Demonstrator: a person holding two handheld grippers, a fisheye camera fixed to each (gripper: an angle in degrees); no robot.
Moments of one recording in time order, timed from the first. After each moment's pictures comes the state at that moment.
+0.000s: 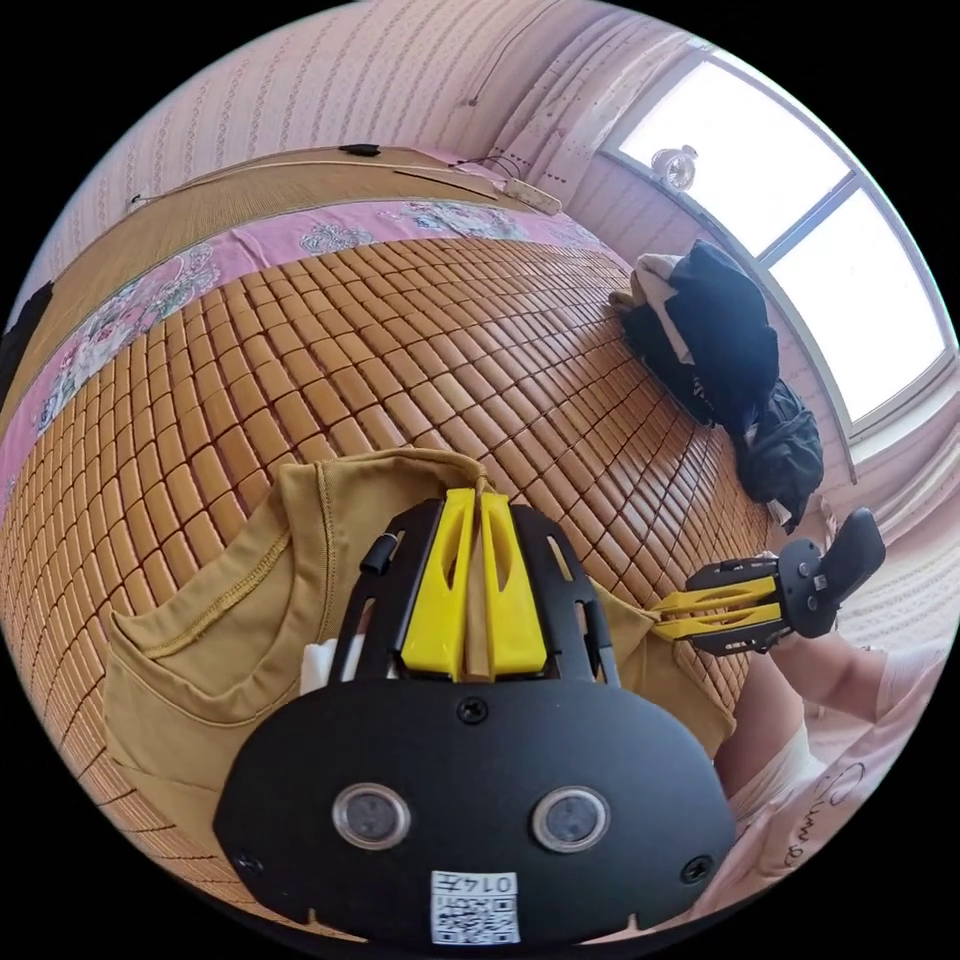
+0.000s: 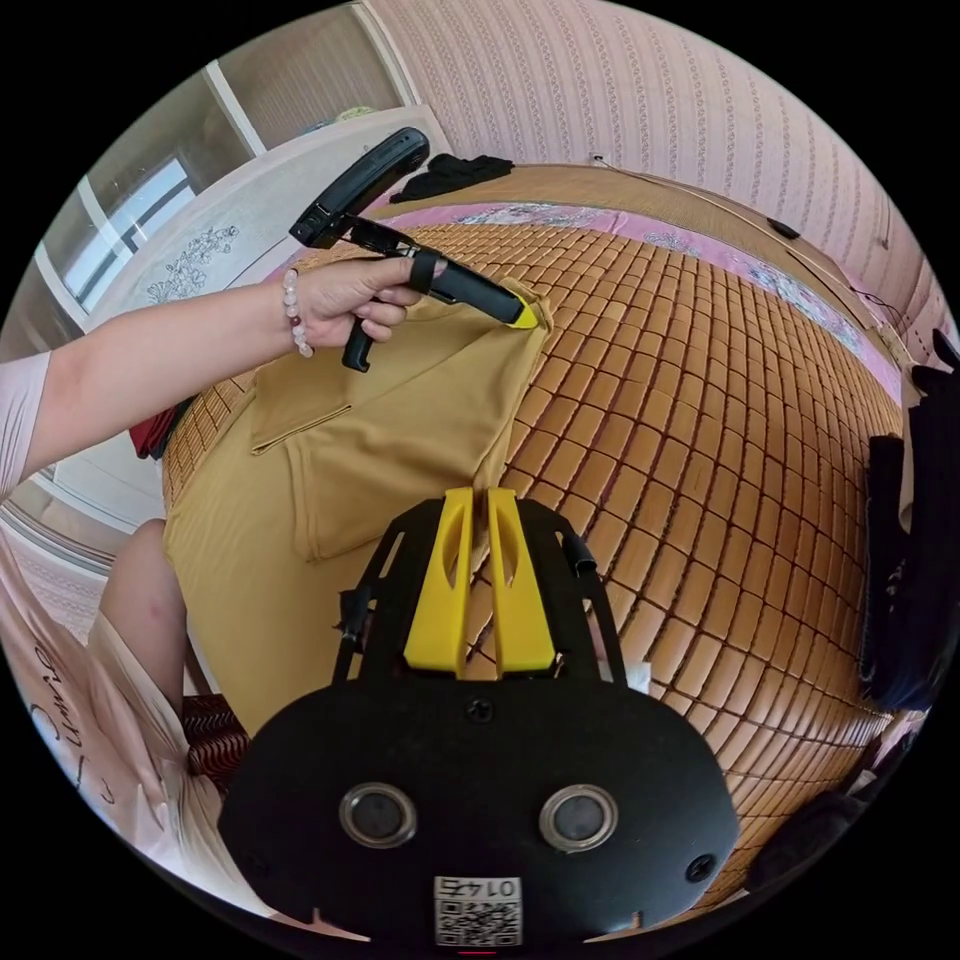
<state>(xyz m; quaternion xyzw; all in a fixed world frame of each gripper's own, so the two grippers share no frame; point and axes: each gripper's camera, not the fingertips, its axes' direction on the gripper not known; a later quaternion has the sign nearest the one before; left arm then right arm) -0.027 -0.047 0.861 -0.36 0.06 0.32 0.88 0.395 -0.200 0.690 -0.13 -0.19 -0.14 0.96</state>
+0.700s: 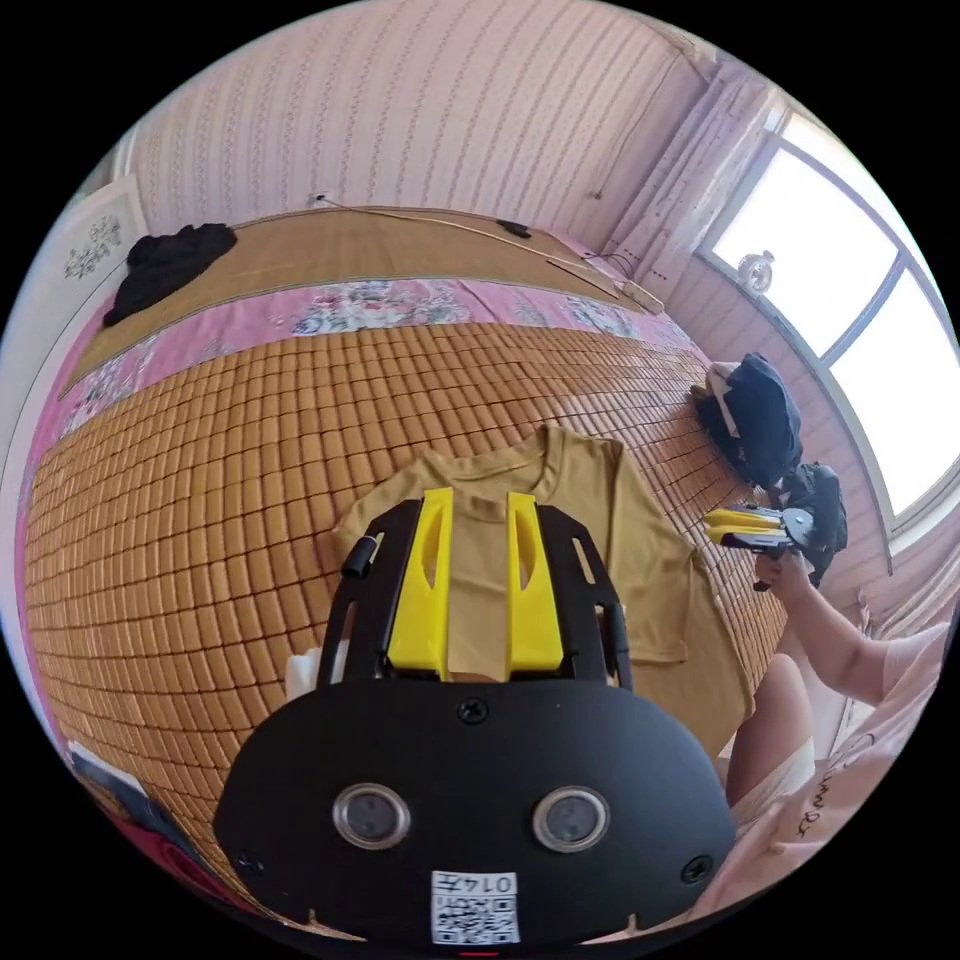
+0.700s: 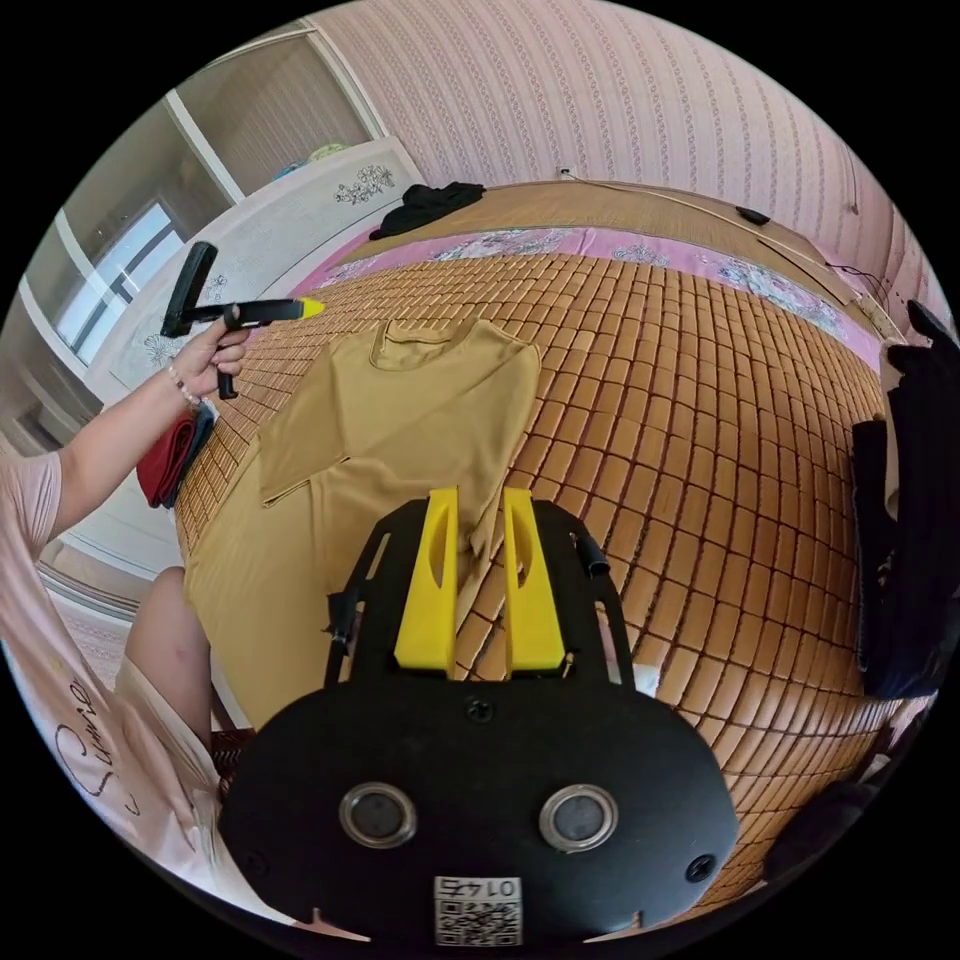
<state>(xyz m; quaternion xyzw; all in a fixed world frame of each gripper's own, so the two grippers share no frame) -0.178 -0.117 0.655 -0.24 -0.07 0.23 0.94 0.419 -0.235 0.678 -0.11 -0.21 -0.09 0.97</state>
